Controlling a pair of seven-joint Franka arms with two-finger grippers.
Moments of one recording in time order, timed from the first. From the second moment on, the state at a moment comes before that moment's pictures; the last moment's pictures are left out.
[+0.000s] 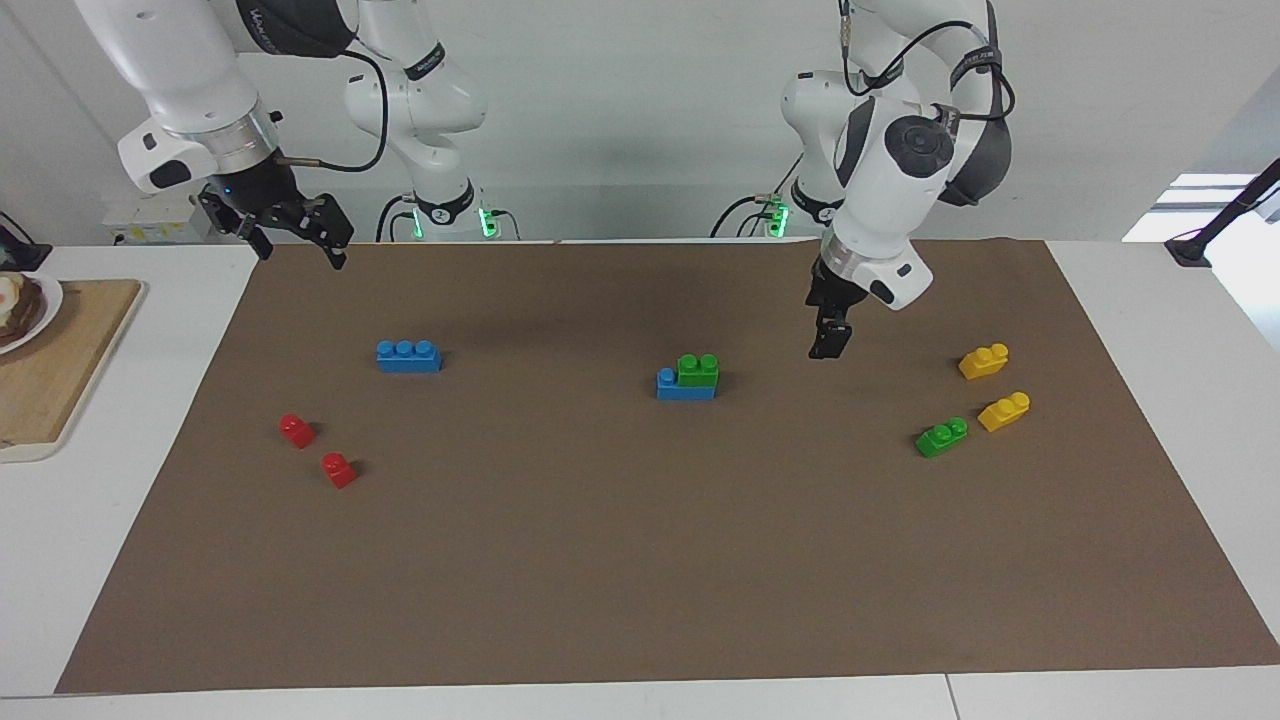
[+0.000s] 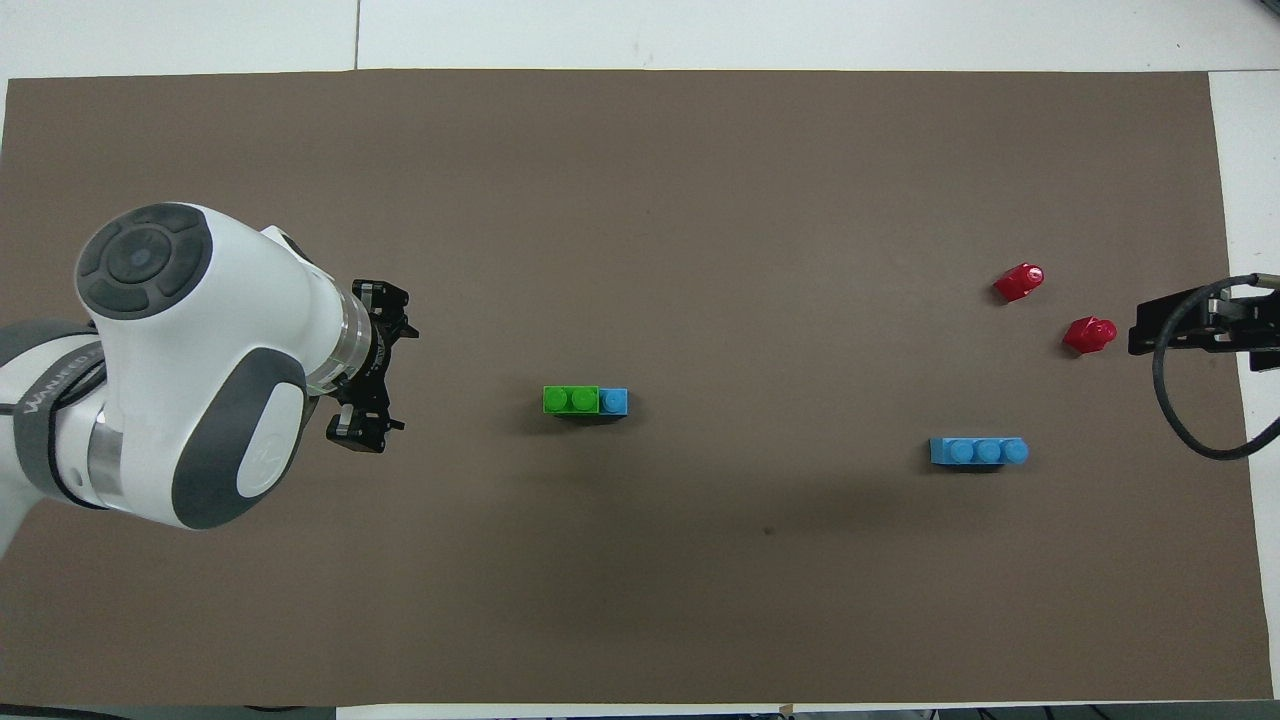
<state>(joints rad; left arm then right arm) -0.26 0.01 -0.11 -1.97 -0.07 1.93 -1.77 0.01 -0.11 -0.04 -1.71 -0.03 1.56 0.15</state>
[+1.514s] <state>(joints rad) -0.42 0.10 -0.11 -2.05 -0.07 2.16 -2.15 0.29 -0.07 -0.01 -1.94 0.43 1.91 1.60</state>
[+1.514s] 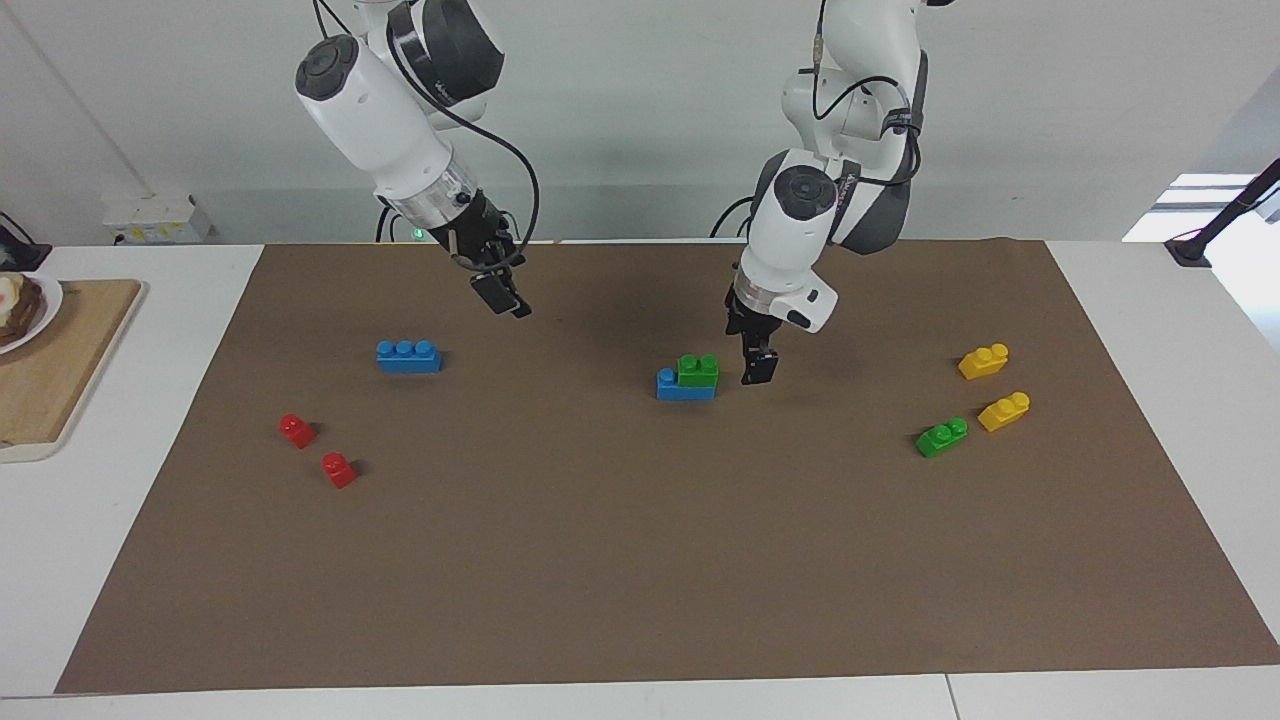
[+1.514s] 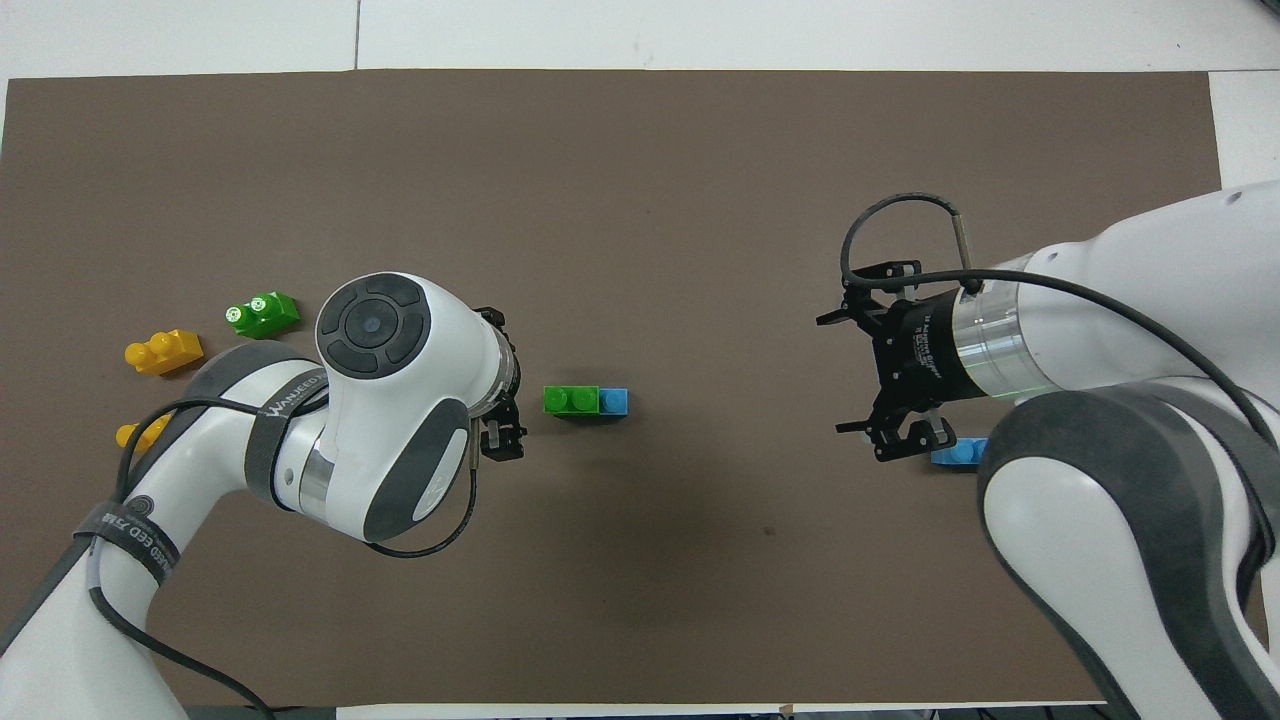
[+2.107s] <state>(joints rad) -0.48 0.10 -0.11 -2.10 -0.07 2.26 -2.24 0.43 0.12 -0.01 -1.95 0.59 2.14 1.66</state>
